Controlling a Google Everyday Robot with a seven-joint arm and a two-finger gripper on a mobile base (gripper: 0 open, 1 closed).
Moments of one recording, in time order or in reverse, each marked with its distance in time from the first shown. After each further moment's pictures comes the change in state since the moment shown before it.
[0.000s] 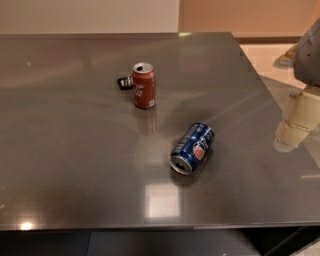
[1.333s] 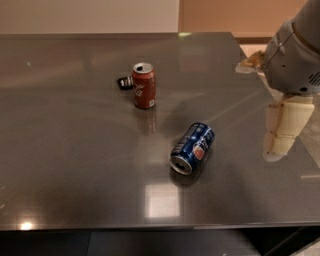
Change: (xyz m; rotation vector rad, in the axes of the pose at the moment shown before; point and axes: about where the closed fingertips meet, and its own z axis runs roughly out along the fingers) arm -0.043 0.026 0.007 -0.060 -0.038 -0.307
